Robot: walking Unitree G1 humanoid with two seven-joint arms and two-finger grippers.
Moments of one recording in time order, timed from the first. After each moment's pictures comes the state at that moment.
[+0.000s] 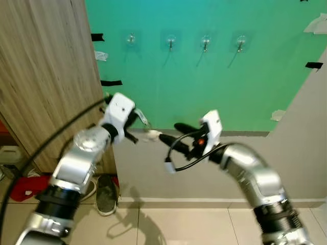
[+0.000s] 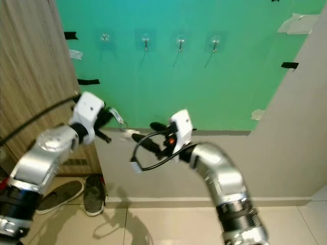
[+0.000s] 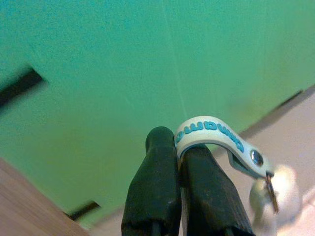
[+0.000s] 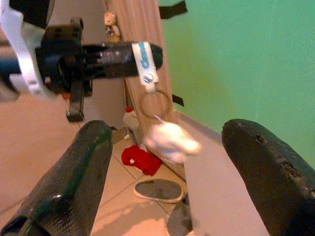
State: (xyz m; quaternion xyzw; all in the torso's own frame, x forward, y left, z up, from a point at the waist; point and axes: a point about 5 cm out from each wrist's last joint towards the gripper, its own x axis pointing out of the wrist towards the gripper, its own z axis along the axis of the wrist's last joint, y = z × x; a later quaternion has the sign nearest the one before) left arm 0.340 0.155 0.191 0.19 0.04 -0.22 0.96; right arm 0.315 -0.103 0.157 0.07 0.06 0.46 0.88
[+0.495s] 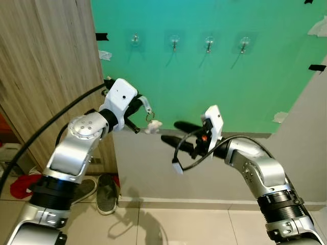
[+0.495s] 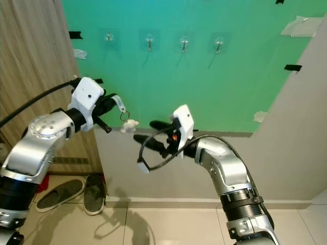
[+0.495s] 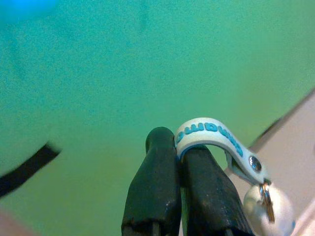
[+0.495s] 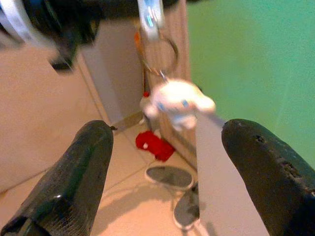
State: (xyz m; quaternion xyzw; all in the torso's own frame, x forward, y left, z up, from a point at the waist) left arm 0.337 0.145 0.227 0.20 -0.03 -0.30 0.93; right arm 0.322 -0.108 0.156 0.05 0.09 0.50 0.86
